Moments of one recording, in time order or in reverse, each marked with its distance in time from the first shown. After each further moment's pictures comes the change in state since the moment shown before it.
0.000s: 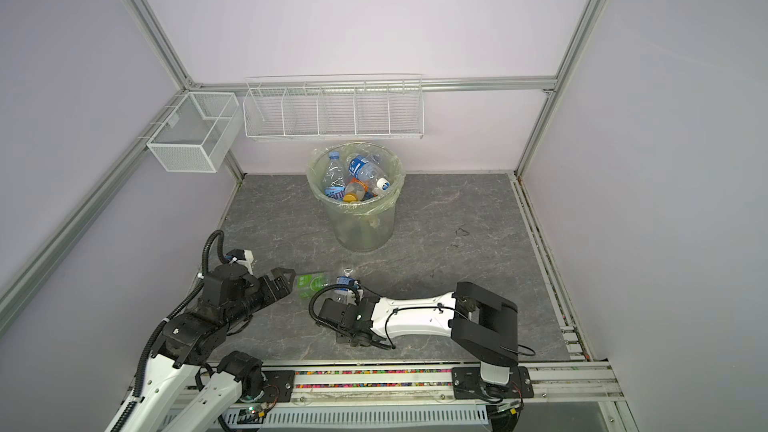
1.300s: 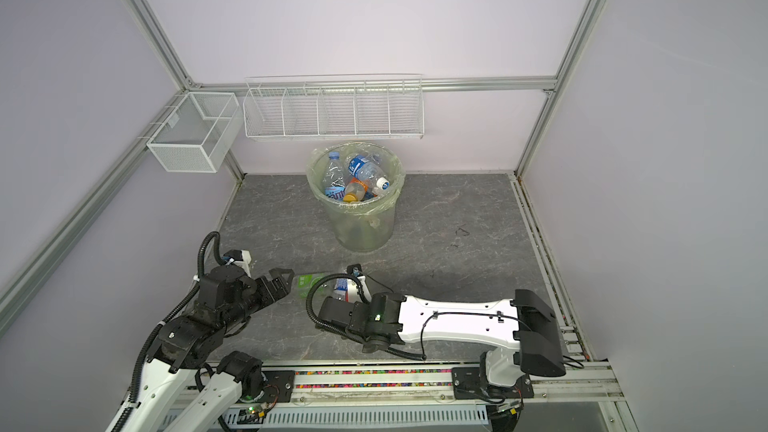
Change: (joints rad) left arm 0.000 -0.022 0.013 -0.014 0.000 0.000; right arm 0.086 -0.271 0.163 -0.299 0.283 -0.148
